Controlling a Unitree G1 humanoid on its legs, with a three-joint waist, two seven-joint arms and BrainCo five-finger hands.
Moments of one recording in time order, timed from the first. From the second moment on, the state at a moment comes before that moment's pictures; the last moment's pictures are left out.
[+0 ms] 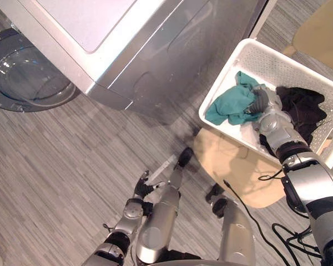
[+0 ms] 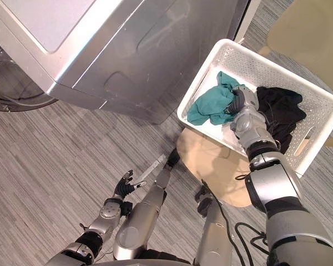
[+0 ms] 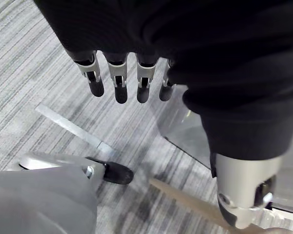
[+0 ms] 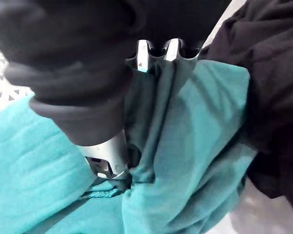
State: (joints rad) left arm -0.22 0.09 -0.22 0.91 -0.07 -0.23 0.18; right arm -0.99 -0.49 0.26 1.14 -0.38 -0.03 -0.24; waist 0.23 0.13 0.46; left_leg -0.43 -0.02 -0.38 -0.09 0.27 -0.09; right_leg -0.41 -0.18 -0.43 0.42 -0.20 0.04
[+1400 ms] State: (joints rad) left arm 0.10 0.08 -0.15 0.44 -0.07 -0.22 0.16; right arm -0.17 -0.15 0.20 0.07 0.14 -0.25 -0.15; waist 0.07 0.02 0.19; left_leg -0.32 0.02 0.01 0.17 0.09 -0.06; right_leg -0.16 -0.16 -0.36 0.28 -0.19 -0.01
